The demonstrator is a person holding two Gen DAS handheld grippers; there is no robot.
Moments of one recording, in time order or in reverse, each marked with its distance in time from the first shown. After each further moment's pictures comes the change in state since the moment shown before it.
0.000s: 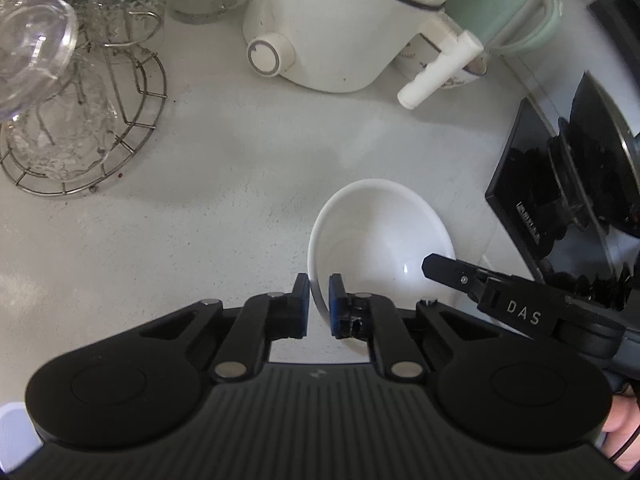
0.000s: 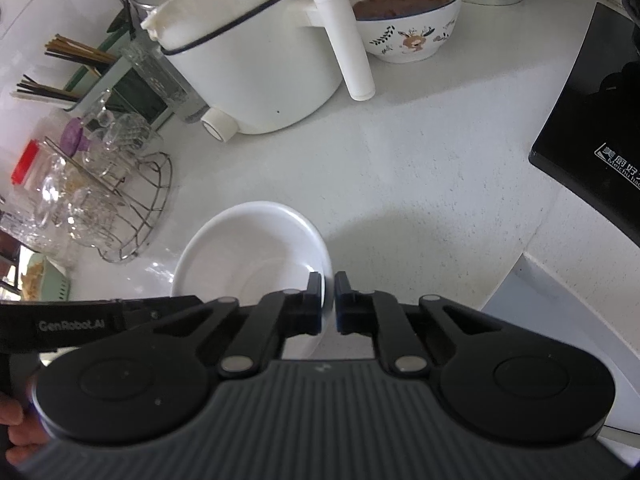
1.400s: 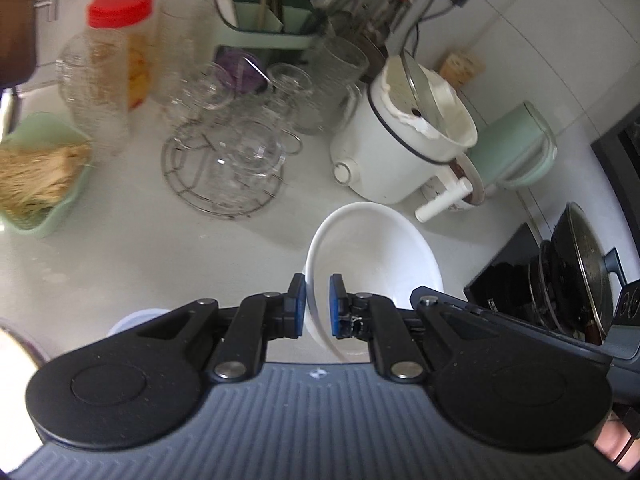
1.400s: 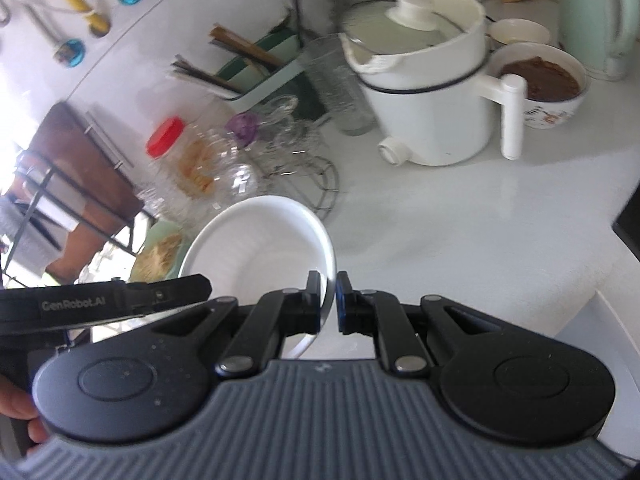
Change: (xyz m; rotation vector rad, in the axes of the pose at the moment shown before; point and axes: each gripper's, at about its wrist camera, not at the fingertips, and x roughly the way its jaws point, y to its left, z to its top) left arm -0.190 0.022 -0.062 -0.240 -0.300 0.079; right arm -0.083 0.105 0.011 -0.207 0.014 0.246
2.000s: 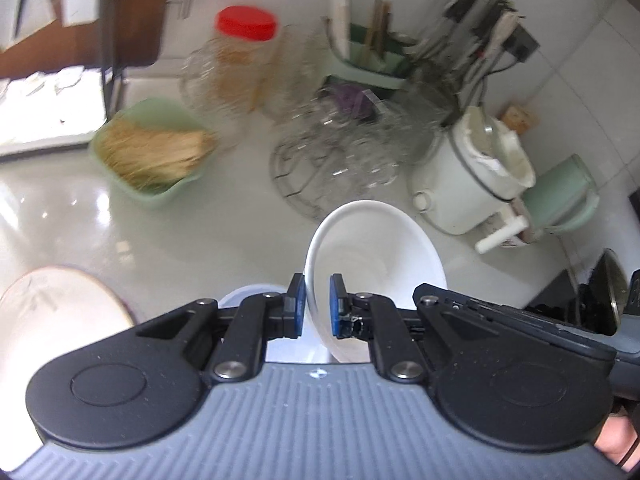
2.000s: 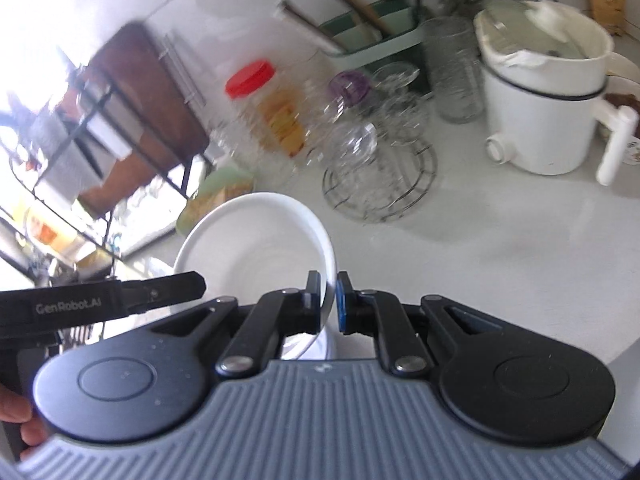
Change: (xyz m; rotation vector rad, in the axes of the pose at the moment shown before) left arm -0.061 0.069 -0.047 -0.131 -0.113 0.143; right arm 0.033 0.076 -0.027 -0.218 0.079 0.080
